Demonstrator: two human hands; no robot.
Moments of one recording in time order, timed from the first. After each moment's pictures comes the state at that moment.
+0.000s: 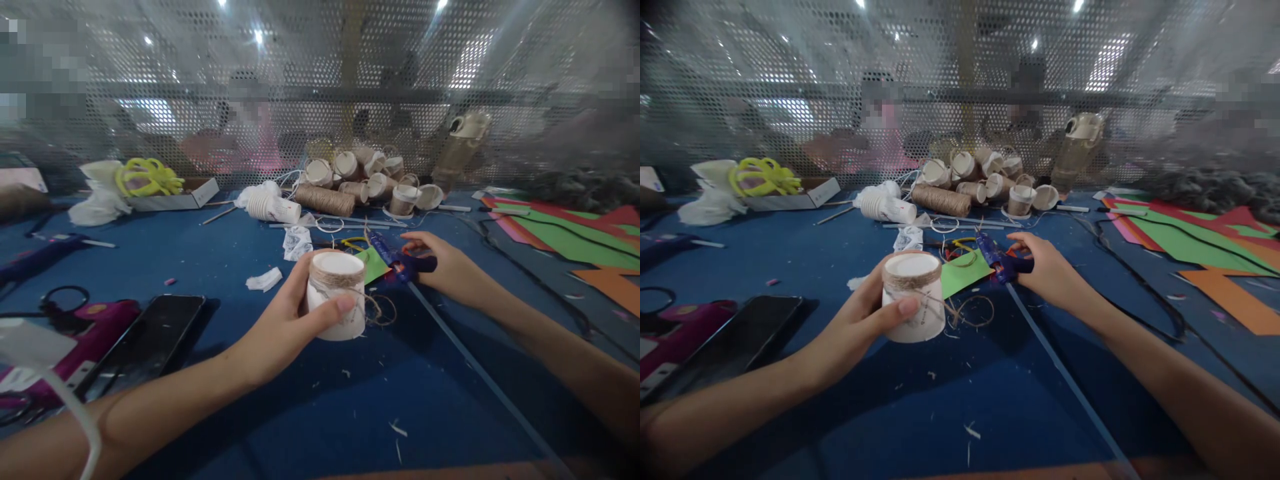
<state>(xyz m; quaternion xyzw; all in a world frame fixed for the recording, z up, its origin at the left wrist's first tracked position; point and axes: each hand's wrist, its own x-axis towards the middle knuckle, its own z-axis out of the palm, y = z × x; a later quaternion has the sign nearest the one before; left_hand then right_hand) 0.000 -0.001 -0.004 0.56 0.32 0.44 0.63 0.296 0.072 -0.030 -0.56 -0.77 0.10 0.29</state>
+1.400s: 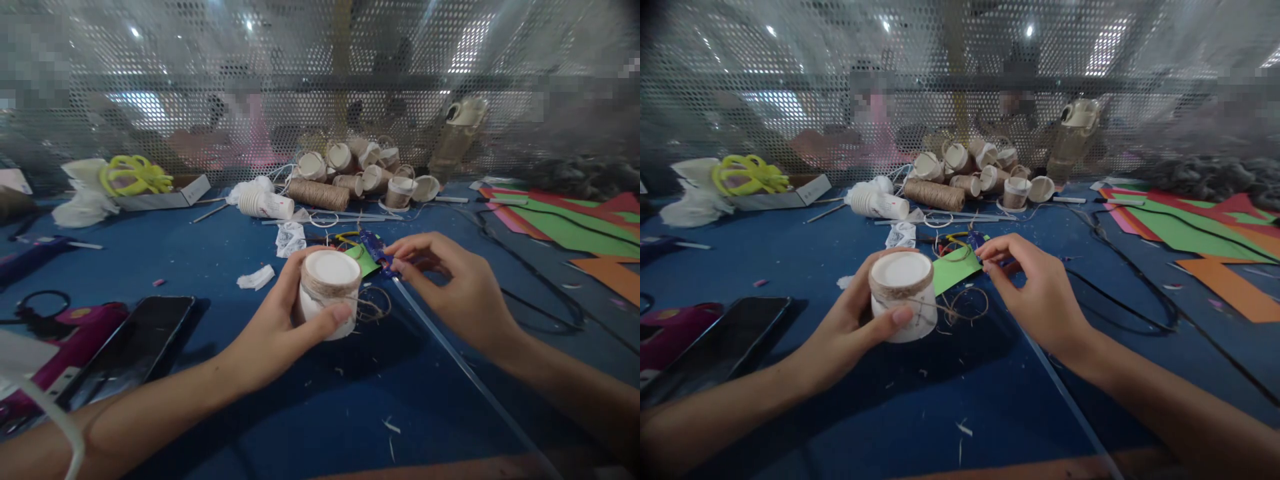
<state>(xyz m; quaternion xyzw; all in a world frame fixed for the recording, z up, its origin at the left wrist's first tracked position) -0.001 -0.003 -0.004 0.66 0.35 0.41 0.52 0.246 0.010 -0.003 -0.47 -0.75 0.10 0.46</state>
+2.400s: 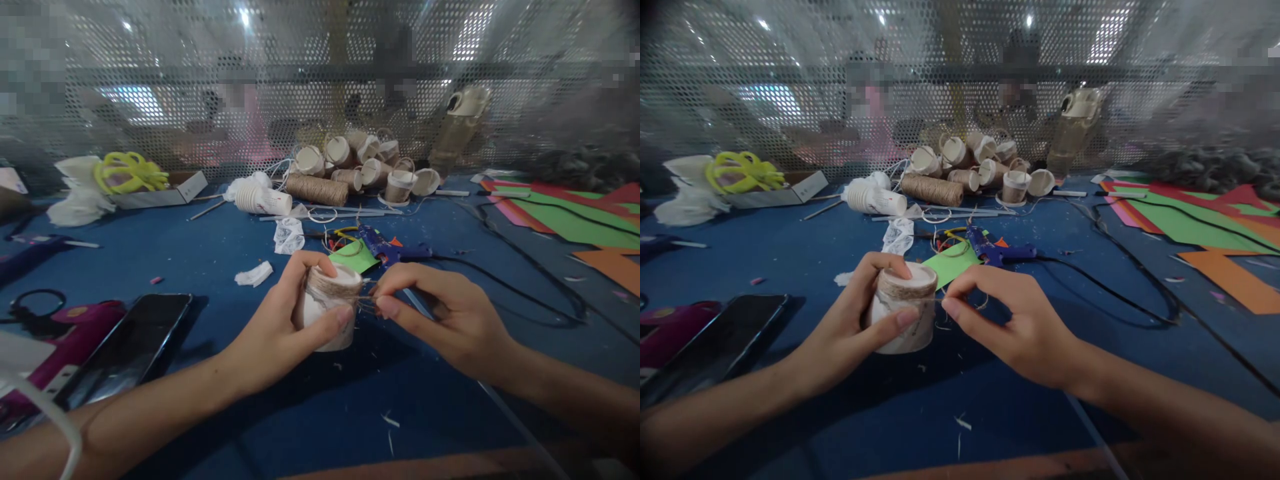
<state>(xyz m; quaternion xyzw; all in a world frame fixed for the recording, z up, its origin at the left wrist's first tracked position) 0.003 -0.007 -0.002 0.68 0.36 0.39 0.50 0.230 -0.012 0.008 -0.34 -0.82 0.19 0.42</state>
